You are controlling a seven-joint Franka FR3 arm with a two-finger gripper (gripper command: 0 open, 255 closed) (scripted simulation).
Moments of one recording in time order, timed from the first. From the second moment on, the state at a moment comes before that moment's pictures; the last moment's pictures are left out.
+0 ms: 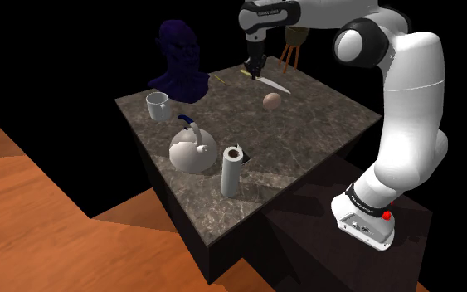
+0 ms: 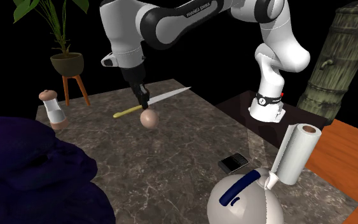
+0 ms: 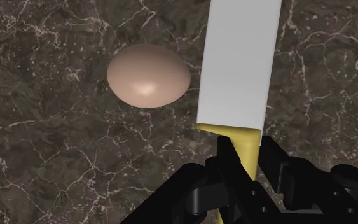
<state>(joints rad) -0.16 0.60 -0.09 -1.29 -0.04 1.73 -0.13</state>
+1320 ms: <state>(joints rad) -0.16 0.60 -0.09 -1.04 -0.04 1.47 -0.14</state>
